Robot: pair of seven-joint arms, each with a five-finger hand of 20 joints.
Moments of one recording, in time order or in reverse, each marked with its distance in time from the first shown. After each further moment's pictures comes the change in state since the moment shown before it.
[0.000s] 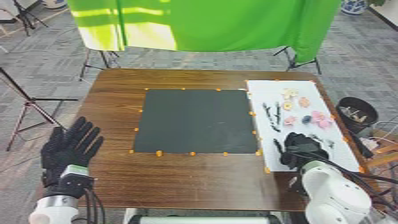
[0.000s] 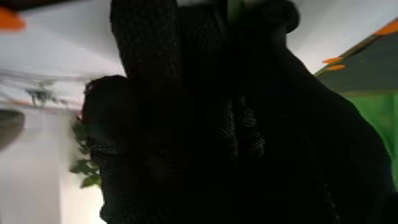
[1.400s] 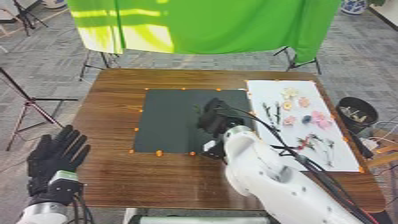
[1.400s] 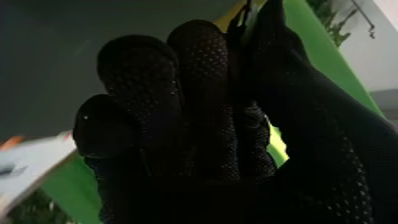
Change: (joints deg) left arm 4.3 1.1 -3.3 -0.6 -0.8 3.8 1.3; right arm 38.3 -17.5 -33.7 15.7 18.5 18.2 -1.5
